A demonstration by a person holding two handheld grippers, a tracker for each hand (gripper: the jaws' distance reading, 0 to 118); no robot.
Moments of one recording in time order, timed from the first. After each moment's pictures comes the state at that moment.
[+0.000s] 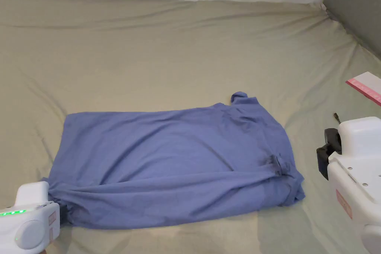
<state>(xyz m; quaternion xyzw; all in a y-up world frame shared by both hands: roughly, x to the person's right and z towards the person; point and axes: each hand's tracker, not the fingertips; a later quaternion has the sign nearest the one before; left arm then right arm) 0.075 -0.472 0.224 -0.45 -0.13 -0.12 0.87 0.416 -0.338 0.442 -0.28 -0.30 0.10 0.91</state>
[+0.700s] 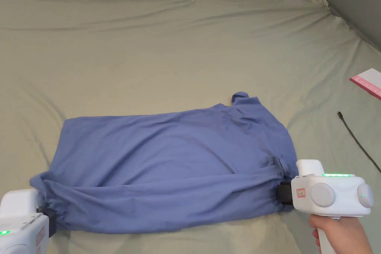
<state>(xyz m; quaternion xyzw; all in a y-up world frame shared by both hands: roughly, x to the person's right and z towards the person) 0.066 -0.460 0.235 -0.43 -0.13 -0.14 0.89 0.515 -0.503 0.378 -0.50 -0.23 -0.14 0.82</state>
